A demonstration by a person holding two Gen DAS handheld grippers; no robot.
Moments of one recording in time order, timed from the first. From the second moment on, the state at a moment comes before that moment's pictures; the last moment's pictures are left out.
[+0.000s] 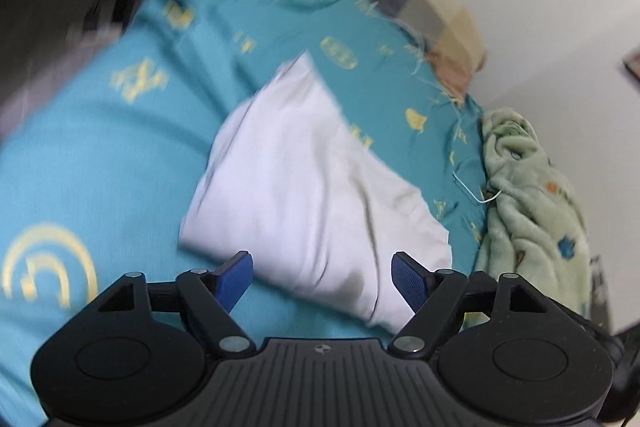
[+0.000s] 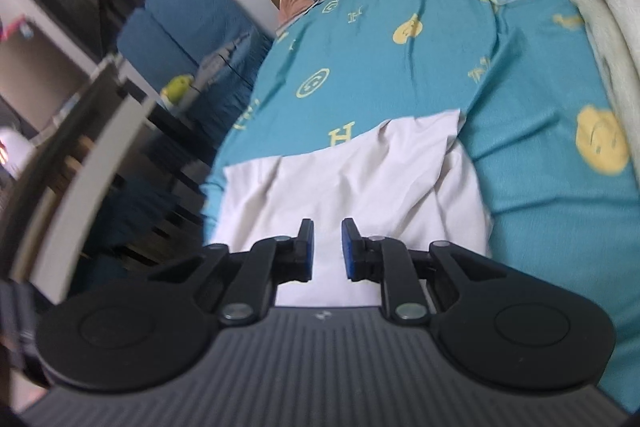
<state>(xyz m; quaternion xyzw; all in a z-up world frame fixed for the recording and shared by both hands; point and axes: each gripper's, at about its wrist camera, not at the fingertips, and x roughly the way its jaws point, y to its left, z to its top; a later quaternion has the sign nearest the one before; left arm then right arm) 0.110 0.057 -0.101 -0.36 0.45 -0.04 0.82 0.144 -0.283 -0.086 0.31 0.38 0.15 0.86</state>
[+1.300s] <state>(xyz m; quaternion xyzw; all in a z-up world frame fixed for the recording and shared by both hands) 0.146 0.085 -0.179 -0.59 0.37 -0.03 0.72 0.139 -0.286 -0.198 0.62 0.41 0.06 0.66</state>
